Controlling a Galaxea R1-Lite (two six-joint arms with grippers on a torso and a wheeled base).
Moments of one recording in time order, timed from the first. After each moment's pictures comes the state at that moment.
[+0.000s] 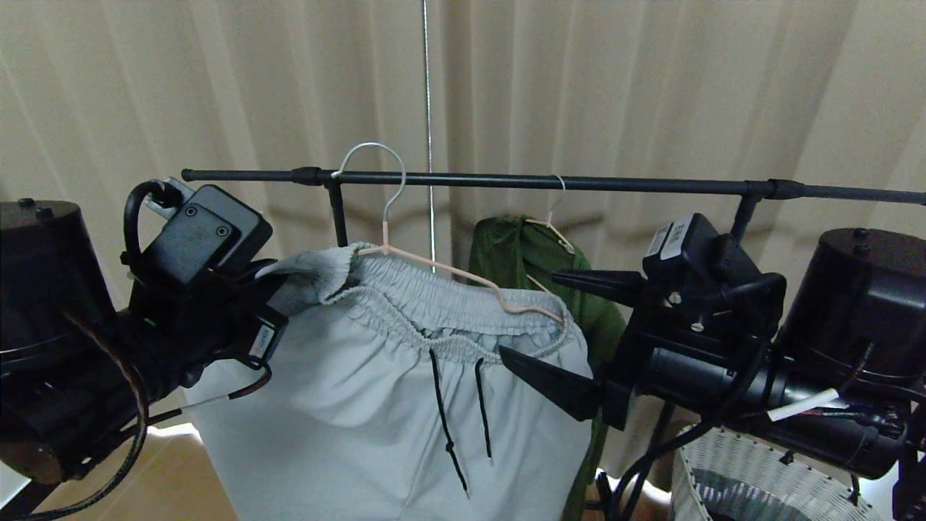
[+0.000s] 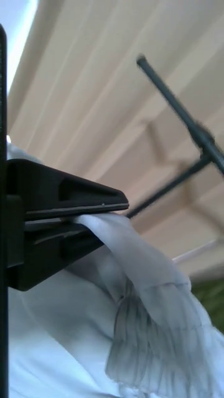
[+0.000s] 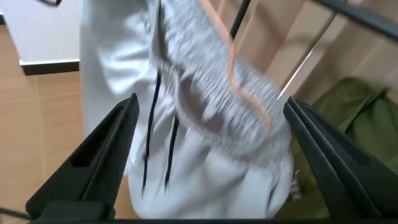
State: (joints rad) left arm -0.51 1.38 -0.63 -0.59 0.36 0.52; right arm 0.74 1.58 -0.67 -0.80 0.16 -0.20
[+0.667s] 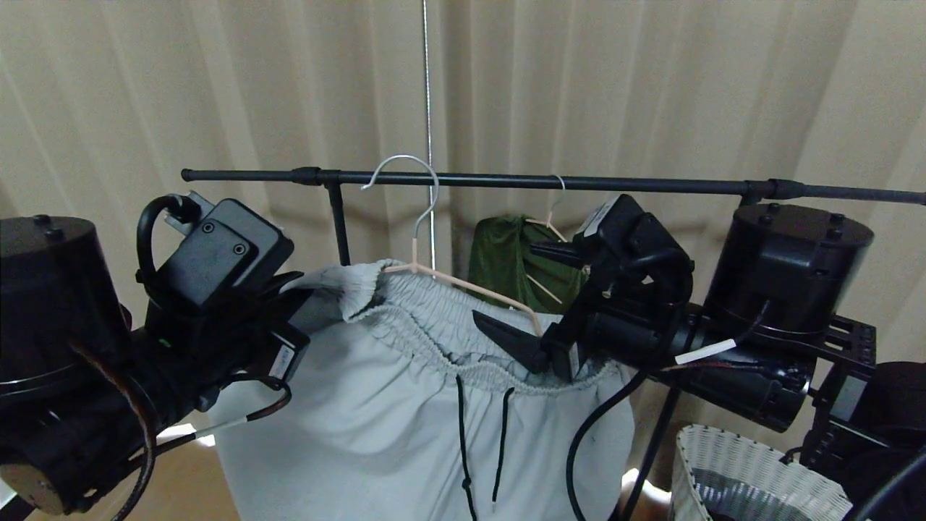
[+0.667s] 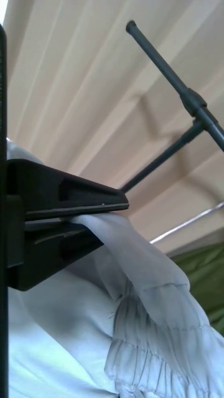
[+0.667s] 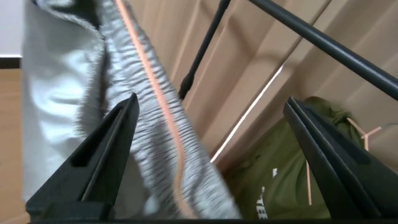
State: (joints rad) left arm -0.59 1.37 -0.61 -0.59 0.36 0.49; right arm 0.73 1.70 -0.80 -0.81 0.08 -0.29
